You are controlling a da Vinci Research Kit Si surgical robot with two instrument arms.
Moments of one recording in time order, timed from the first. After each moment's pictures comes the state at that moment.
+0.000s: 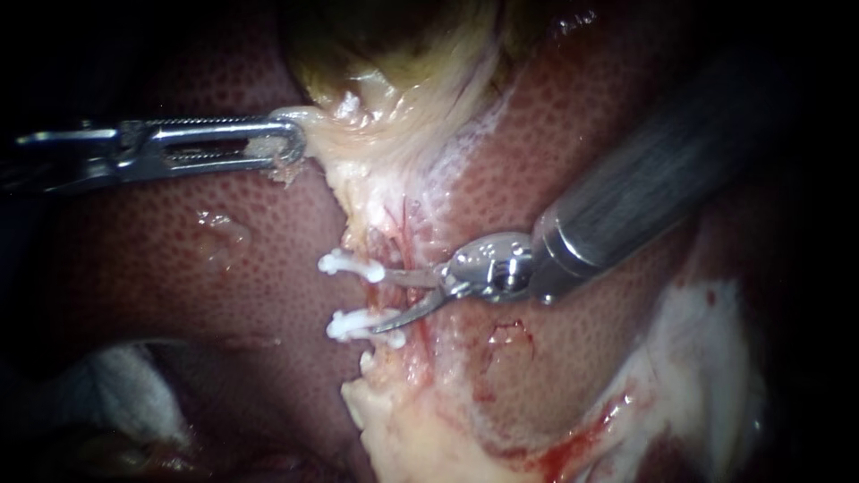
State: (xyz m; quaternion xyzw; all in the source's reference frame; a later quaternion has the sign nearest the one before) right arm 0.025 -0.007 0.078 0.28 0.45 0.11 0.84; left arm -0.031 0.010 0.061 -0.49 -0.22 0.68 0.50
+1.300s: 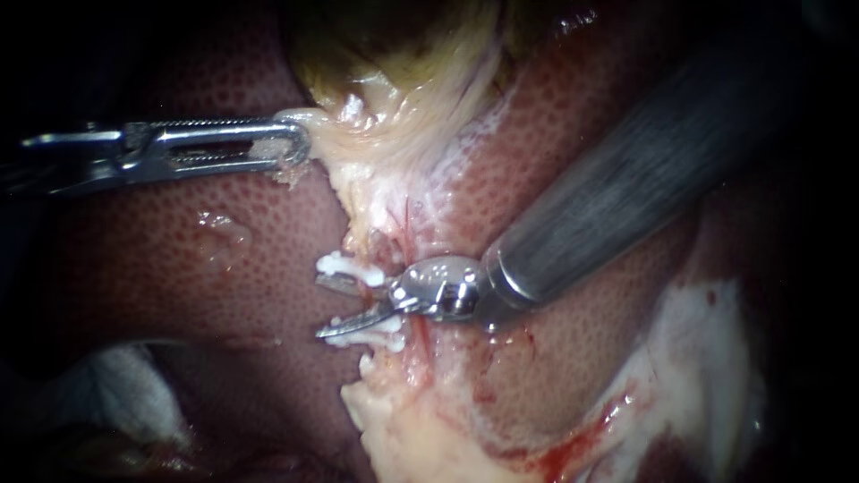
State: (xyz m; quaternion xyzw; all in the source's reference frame) right arm 0.029 -0.010 0.081 0.34 0.47 0.12 0.80; left arm -0.032 0.010 0.061 -0.49 -0.22 0.68 0.50
